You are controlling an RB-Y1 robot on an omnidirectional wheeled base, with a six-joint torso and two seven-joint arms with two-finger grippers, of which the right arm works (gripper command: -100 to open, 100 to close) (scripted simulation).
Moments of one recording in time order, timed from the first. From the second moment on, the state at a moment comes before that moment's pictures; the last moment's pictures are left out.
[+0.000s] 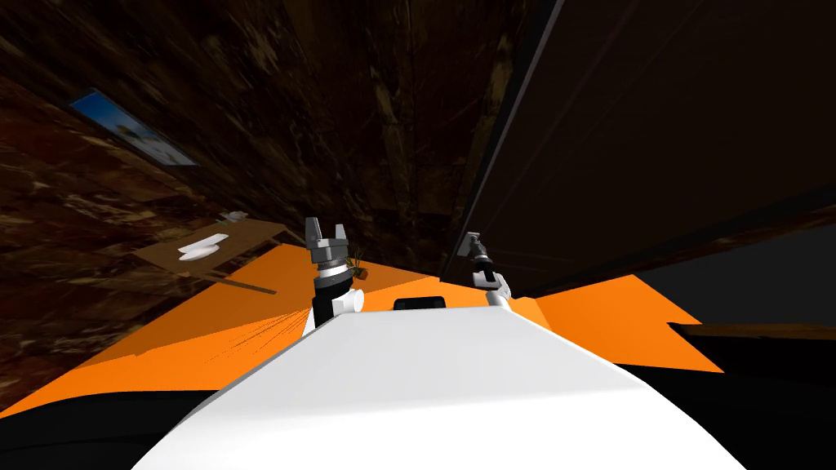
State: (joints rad) arm 0.00 -0.14 -0.29 -1.23 0.23 -0.39 0.57
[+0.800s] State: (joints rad) arm 0.01 -0.17 -0.30 -1.21 0.04 -0.40 0.38
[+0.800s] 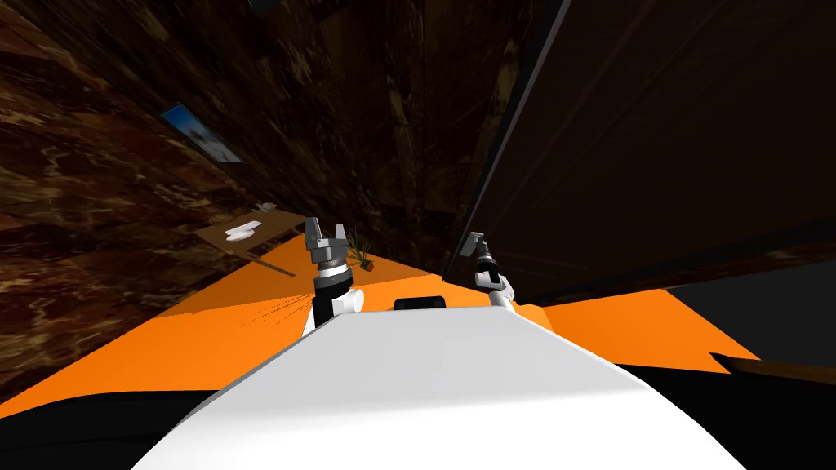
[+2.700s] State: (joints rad) arm 0.03 -0.24 -0.30 -1.15 -0.43 -0.43 -0.10
